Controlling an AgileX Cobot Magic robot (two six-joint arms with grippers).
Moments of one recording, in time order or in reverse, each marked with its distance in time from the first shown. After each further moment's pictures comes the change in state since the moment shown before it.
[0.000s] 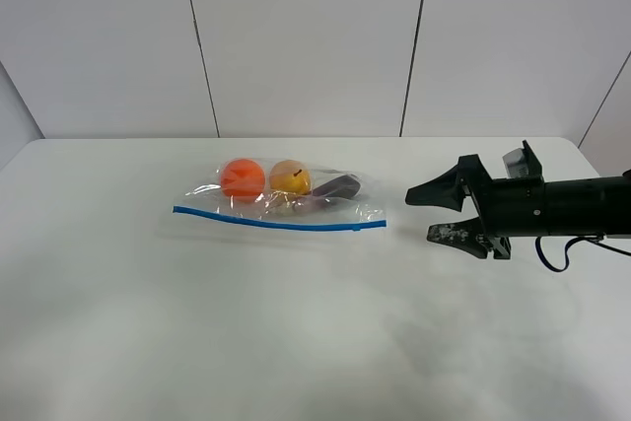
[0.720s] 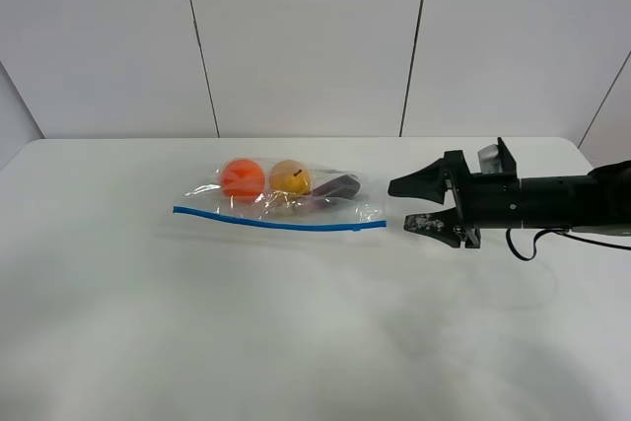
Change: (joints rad) left arm 0.000 0.000 0.000 0.000 0.000 0.006; right arm 0.054 0.161 -0.120 0.068 0.119 -0.100
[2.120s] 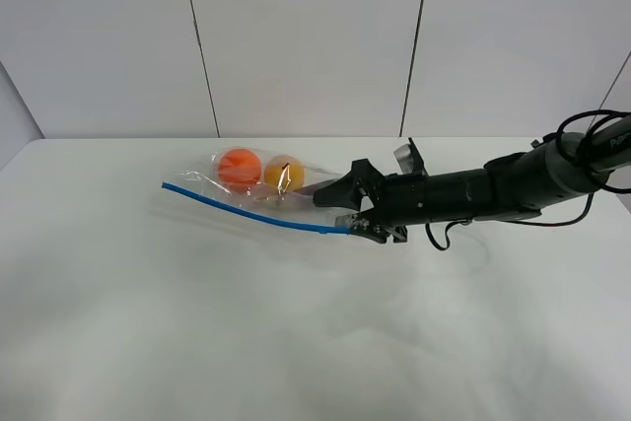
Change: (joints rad) left arm 0.000 0.000 0.000 0.000 0.000 -0.006; right arm 0.267 0.139 -0.178 0.107 -0.158 -0.004
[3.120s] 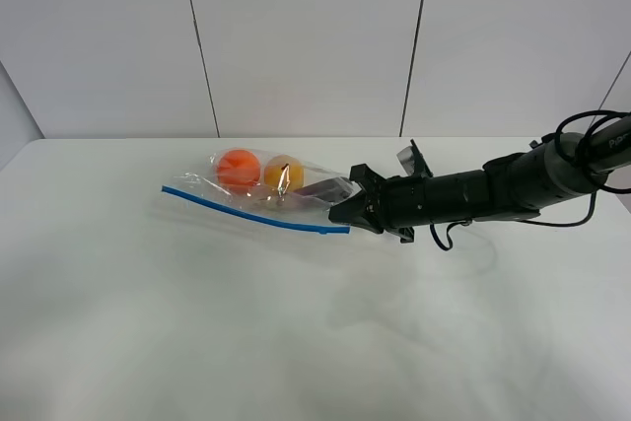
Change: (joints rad) left arm 0.000 0.000 0.000 0.000 0.000 0.006; right arm 0.000 0.000 0.000 0.005 -0.088 -0.012
